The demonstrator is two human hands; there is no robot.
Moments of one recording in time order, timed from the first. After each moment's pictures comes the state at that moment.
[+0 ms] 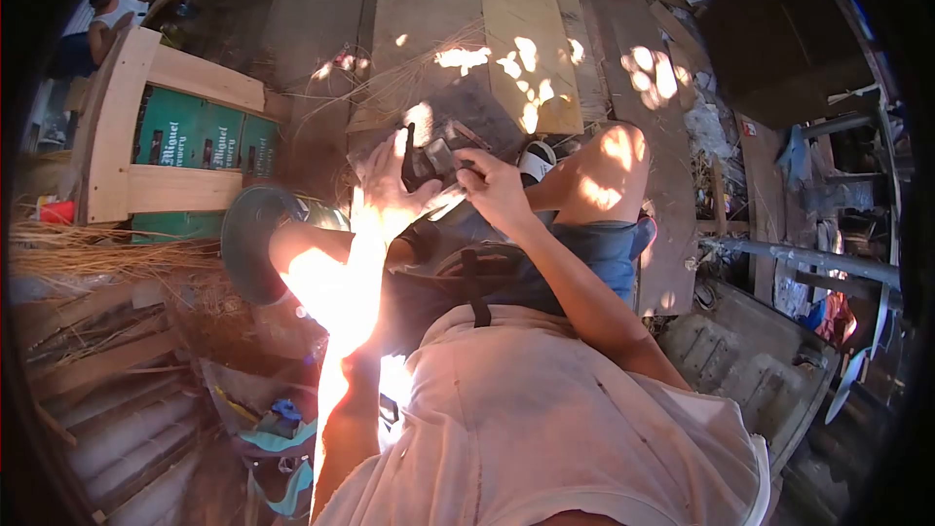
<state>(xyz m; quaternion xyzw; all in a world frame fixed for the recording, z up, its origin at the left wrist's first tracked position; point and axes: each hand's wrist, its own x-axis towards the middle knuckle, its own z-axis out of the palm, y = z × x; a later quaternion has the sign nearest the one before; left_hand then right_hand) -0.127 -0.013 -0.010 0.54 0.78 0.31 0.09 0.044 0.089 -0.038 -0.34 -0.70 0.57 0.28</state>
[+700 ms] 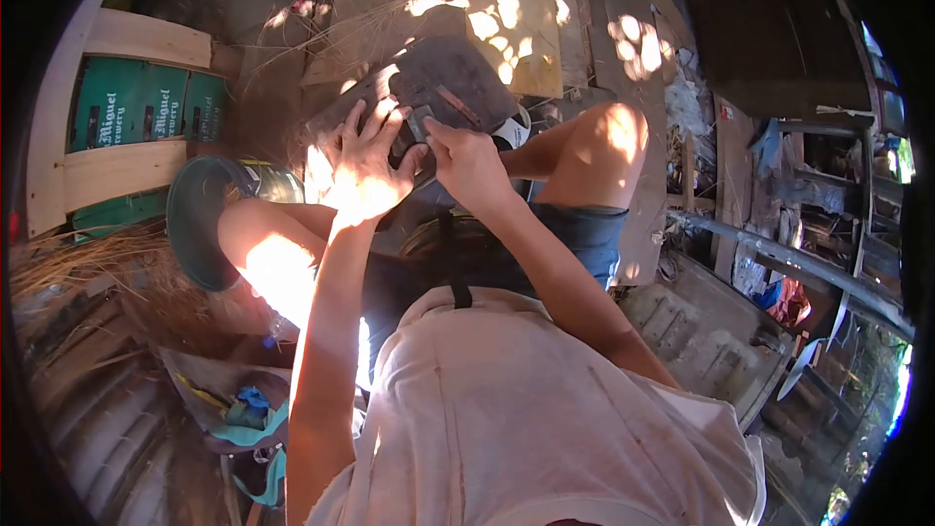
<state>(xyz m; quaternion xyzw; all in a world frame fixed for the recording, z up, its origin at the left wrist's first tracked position) -0.124 -0.002 -0.038 0.56 0.80 0.21 0.00 0.019 0.093 -0.044 -0.32 -0.85 0.37 0.20</state>
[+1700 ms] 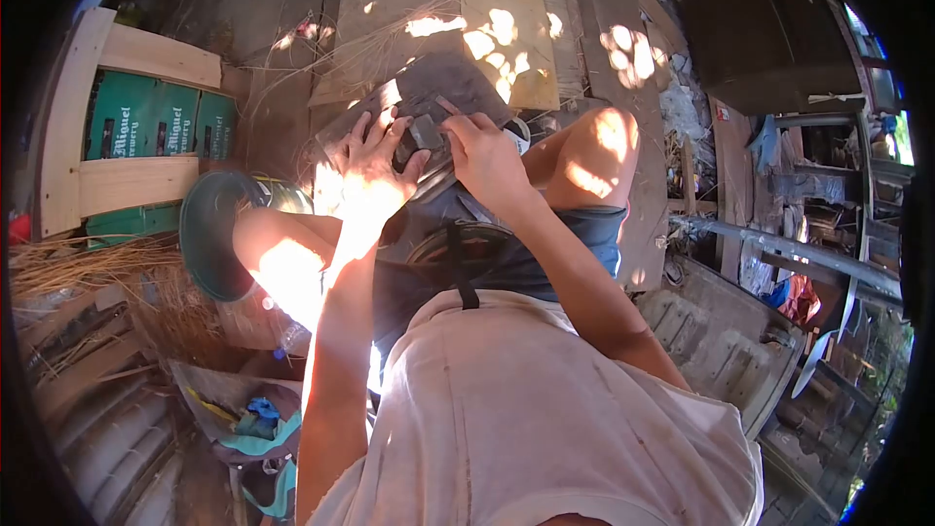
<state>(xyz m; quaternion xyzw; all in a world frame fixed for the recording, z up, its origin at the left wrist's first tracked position) -0.123 0.000 -0.028 0.56 0.79 0.23 -0.04 0.026 0.109 -0.015 -0.31 -0.88 0.27 0.25</state>
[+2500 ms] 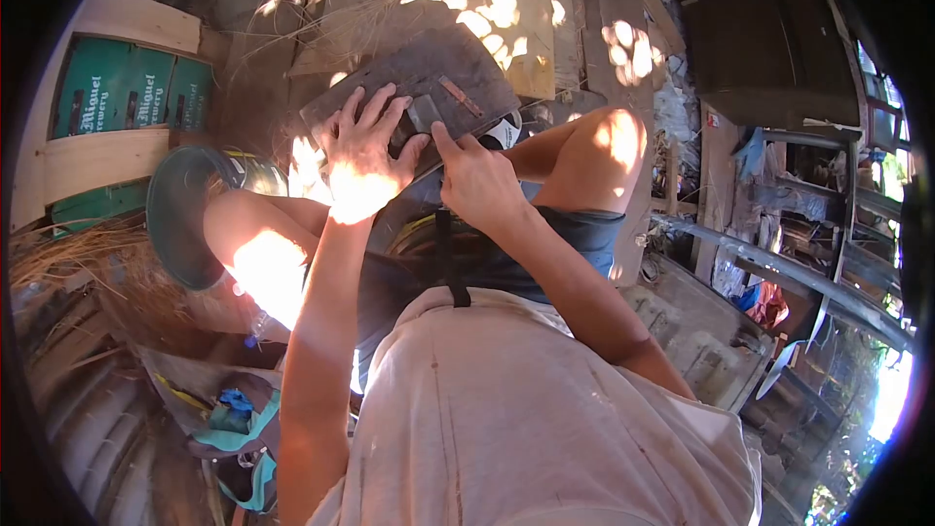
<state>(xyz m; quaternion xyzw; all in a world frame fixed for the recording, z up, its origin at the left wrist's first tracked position) -0.135 0.006 -0.038 0.55 0.78 0.28 -0.03 0.022 0.087 -0.012 -0.30 -0.93 0.22 0.04</state>
